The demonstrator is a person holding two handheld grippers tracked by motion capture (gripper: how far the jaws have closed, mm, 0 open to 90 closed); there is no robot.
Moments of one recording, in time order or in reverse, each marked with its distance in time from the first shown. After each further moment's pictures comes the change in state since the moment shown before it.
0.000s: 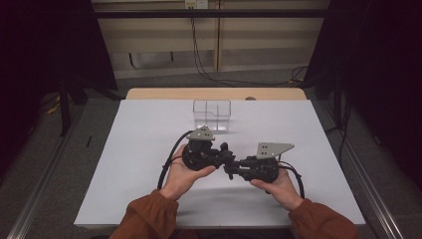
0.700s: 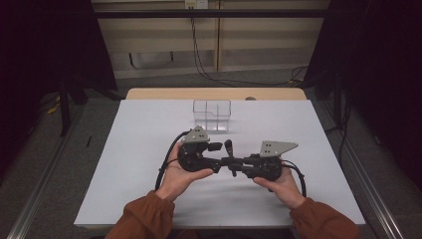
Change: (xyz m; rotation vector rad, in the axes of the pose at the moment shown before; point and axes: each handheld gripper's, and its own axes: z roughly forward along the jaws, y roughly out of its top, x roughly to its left) left arm 0.001 -0.007 -0.010 -0.066 0.103 0.028; right arm -0.005 0.000 -0.008 -0.001 -0.045 -0.006
